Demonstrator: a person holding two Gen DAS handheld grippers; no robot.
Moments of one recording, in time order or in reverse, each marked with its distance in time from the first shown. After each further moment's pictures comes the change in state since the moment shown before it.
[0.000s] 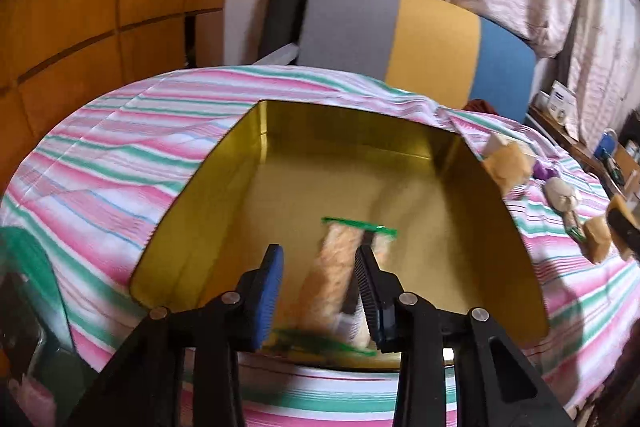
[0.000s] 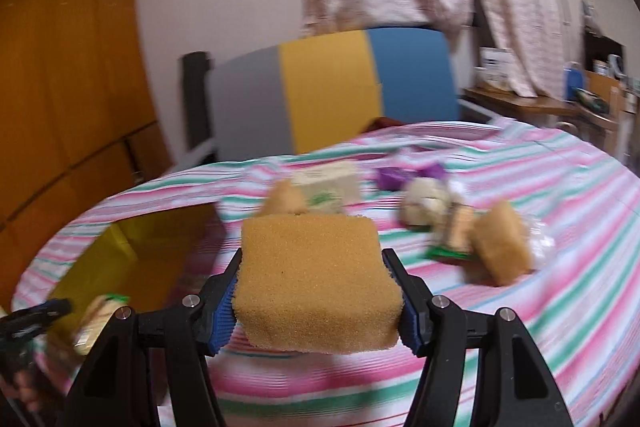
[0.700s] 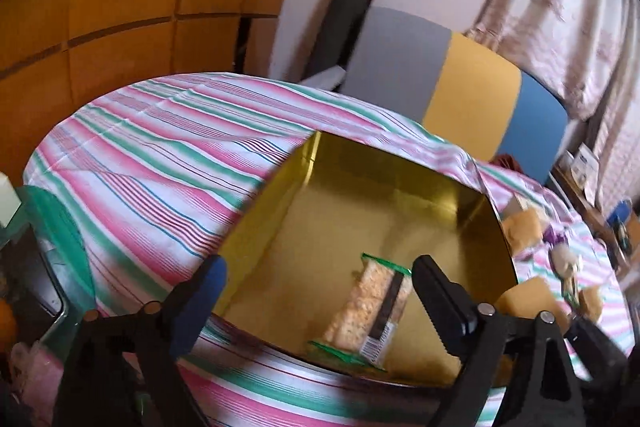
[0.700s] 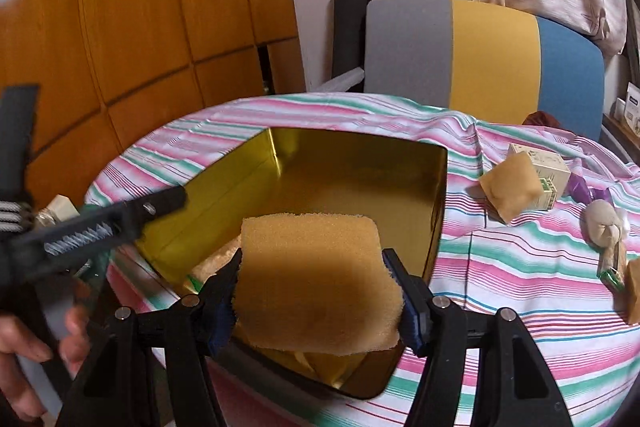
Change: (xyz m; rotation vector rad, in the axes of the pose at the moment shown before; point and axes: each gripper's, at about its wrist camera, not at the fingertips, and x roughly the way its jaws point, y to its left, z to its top) left arm -0.030 0.030 0.019 -0.200 -0.075 0.062; right arm 0.033 0.170 -0.037 -0.307 0.235 0.334
